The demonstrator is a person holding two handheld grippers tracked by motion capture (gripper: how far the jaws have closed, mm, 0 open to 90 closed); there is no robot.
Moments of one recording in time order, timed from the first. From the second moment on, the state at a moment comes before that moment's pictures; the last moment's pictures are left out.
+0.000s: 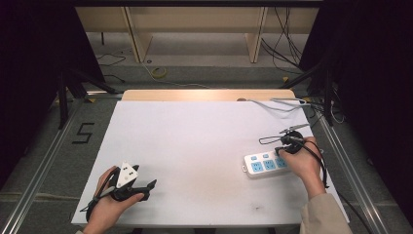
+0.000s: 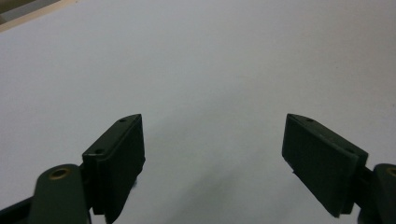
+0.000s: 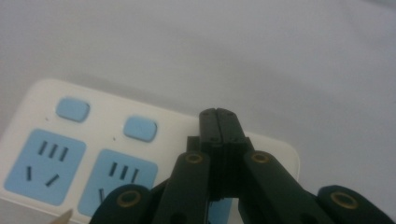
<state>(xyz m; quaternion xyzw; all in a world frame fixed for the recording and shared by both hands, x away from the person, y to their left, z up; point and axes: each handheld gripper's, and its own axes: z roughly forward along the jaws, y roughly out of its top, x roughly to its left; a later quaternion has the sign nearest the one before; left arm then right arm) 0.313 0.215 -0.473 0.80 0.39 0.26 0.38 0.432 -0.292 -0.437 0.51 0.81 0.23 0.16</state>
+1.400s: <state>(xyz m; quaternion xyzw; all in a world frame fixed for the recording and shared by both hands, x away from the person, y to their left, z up) 0.313 0.215 -0.473 0.80 0.39 0.26 0.38 0.404 -0.273 -0.427 0.43 0.80 0.37 0.18</state>
